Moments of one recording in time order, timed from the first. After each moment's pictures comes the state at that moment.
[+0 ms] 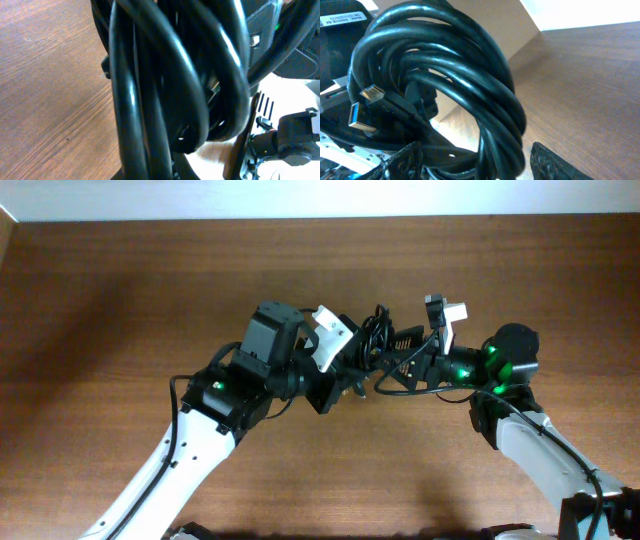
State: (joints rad) left arm -0.52 1.31 1.15 -0.57 0.57 0.04; right arm 0.12 1.43 0.63 0.78 -1.24 0.67
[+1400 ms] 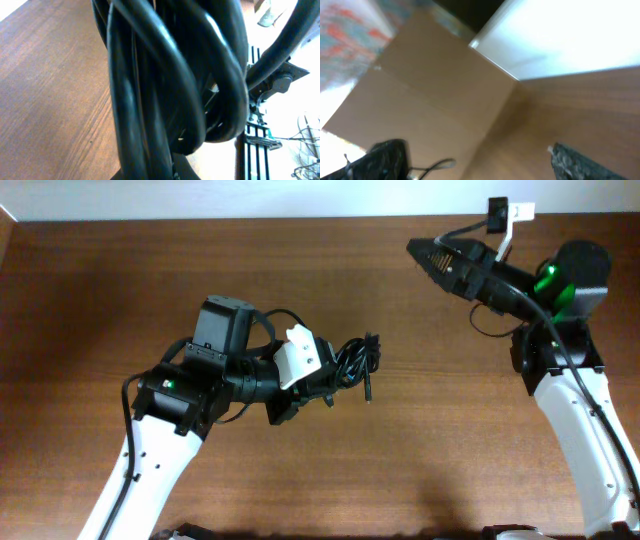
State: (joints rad) left arm -0.35 1.25 1.24 -0.91 0.80 0.62; right arm 0.02 1.42 1.17 0.27 -1.01 0.94
